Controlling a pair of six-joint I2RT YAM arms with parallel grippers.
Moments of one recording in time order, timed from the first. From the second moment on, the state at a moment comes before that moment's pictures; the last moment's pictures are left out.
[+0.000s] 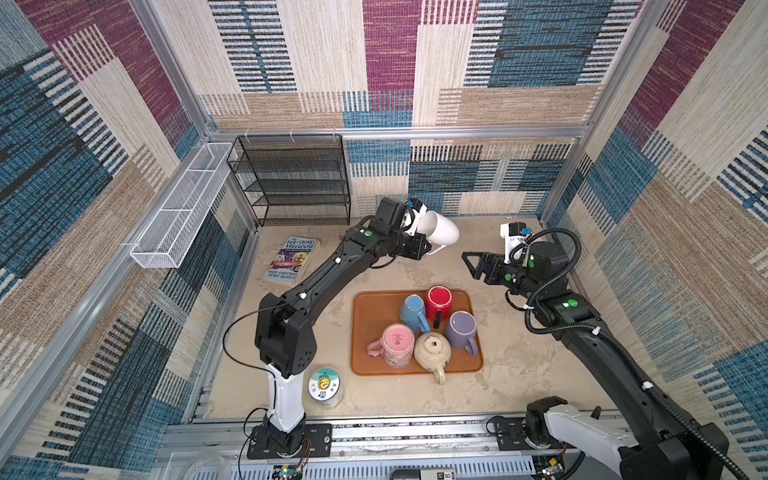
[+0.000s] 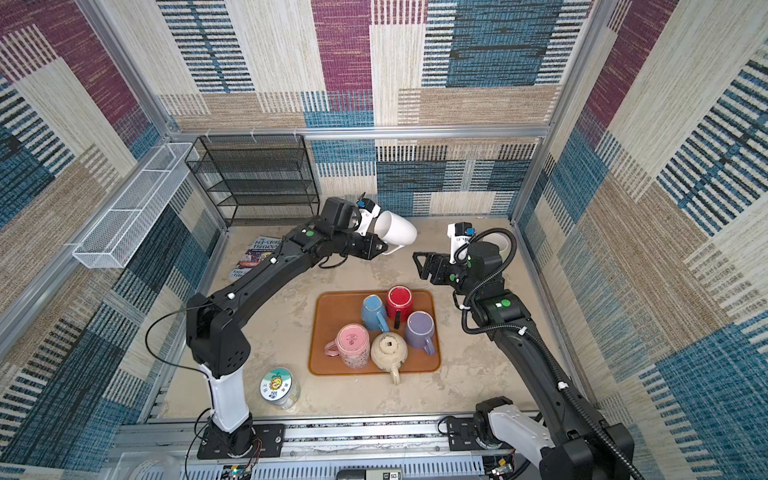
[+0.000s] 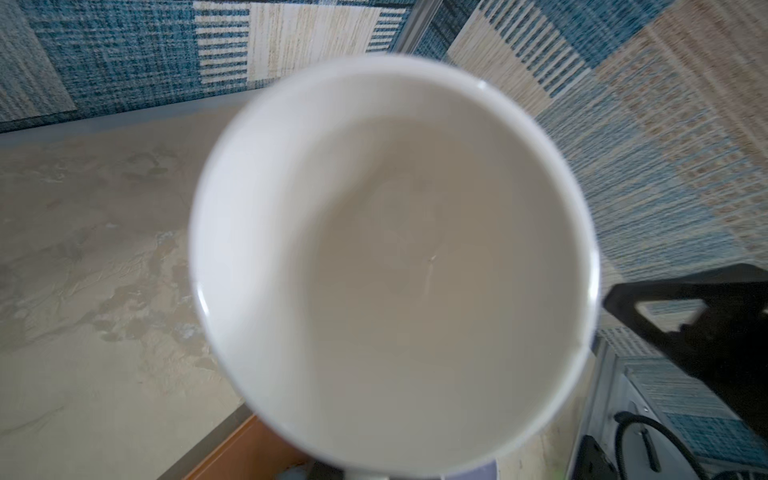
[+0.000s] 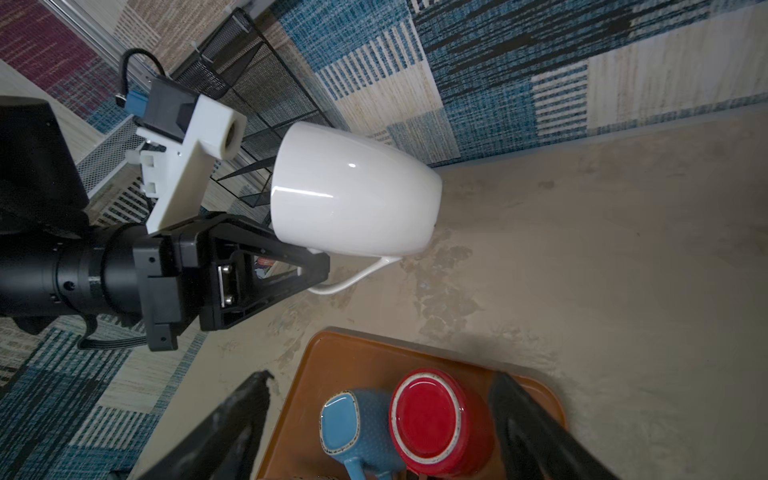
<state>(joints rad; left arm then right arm) -0.61 1.99 1.95 -0.68 0.33 -0.23 0.25 1.04 0.95 -0.27 -0.28 0.43</state>
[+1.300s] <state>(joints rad) -0.72 2.46 2.41 -1.16 -0.19 0.03 0.25 1.04 0.93 -0.37 -0.23 0.35</state>
